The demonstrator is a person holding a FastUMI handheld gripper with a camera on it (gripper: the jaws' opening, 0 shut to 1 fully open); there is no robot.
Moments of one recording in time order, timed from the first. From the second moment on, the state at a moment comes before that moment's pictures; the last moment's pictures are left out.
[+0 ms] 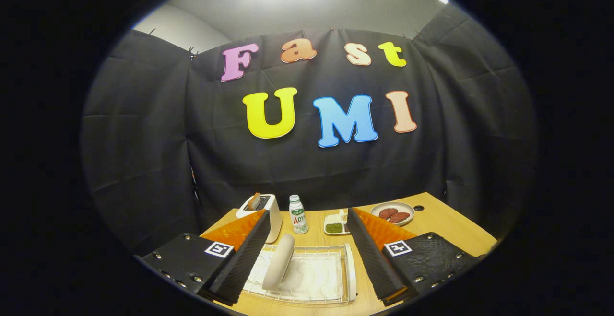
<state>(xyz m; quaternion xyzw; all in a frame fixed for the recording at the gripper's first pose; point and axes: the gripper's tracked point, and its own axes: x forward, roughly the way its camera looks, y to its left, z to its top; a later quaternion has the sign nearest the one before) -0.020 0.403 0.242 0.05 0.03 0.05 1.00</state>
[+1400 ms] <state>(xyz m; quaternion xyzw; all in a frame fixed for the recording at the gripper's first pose) 0.058 0.492 0.059 0.16 0.34 0.02 0.93</state>
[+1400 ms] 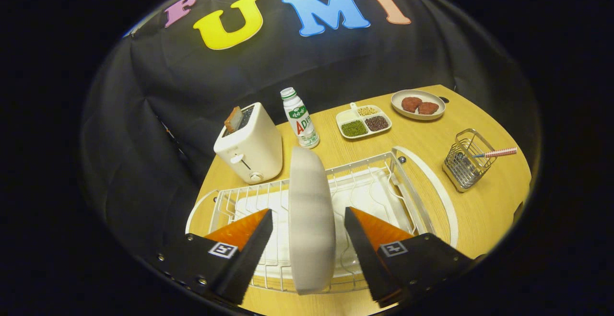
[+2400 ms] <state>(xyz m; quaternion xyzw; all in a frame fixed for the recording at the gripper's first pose) 0.062 0.470 0.085 -0.06 0.34 -0.09 0.93</state>
